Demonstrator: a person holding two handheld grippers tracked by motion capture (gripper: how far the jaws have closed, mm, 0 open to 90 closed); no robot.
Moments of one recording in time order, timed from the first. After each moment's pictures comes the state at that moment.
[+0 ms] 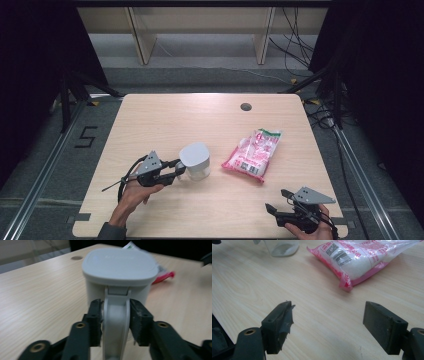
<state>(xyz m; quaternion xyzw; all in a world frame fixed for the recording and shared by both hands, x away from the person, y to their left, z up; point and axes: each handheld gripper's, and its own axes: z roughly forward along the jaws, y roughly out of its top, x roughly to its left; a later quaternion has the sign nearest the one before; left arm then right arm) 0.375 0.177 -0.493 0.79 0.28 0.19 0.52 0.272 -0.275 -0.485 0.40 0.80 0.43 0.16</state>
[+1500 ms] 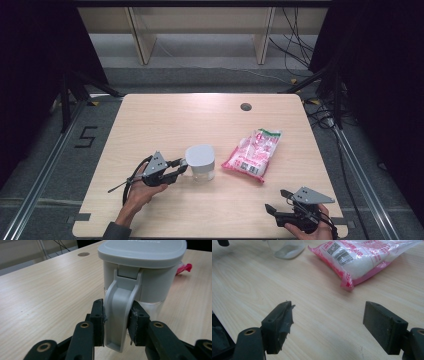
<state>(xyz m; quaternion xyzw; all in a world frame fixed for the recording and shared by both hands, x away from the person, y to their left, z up) 0.381 0.164 -0.503 0.78 0.27 0.20 0.52 0.271 -0.273 -0.485 0.41 0.79 0.43 0.15</state>
